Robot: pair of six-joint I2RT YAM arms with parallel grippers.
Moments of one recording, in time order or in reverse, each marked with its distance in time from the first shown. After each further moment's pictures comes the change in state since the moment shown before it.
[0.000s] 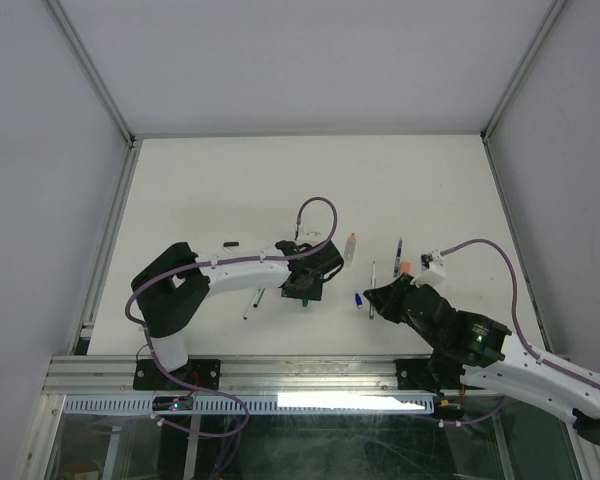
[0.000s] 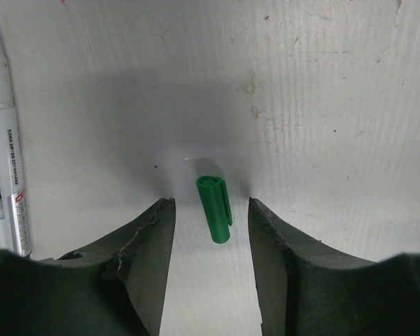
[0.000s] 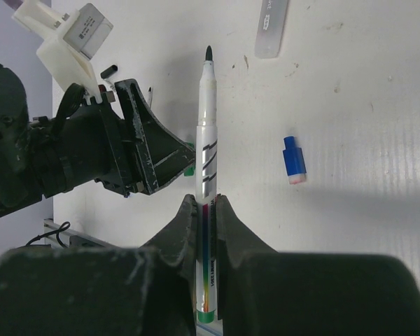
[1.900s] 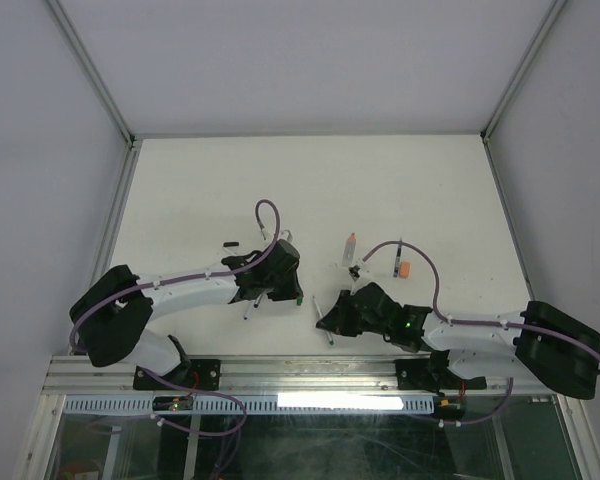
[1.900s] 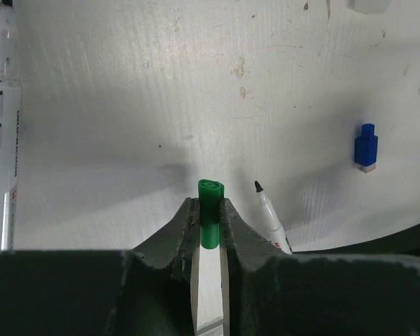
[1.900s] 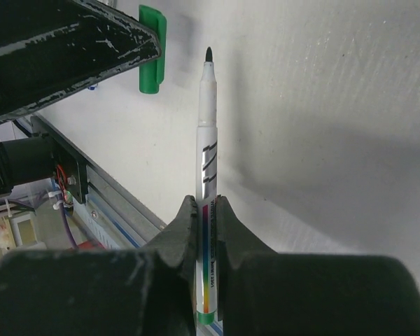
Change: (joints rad) left arm 0.120 -0.321 -0.393 0.402 0.203 -0.025; right arm 0.000 0.713 -0.147 0.780 -0.487 -0.070
